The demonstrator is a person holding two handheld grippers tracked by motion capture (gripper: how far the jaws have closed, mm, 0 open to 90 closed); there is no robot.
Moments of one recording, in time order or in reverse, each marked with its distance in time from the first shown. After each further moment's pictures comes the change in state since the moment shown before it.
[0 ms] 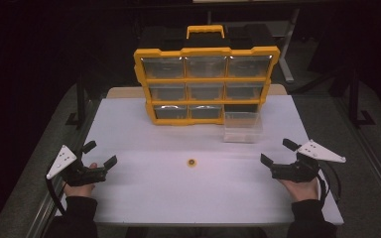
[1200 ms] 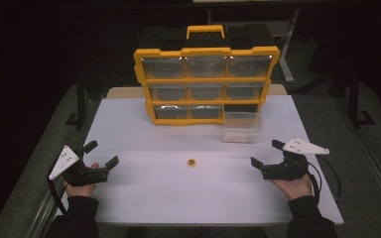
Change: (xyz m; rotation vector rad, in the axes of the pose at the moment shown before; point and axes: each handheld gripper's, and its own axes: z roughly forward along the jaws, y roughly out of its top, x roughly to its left) left arm -0.003 -0.002 0.004 0.011 0.009 0.016; right arm 0.014 0.008 0.019 0.136 0.062 -0.051
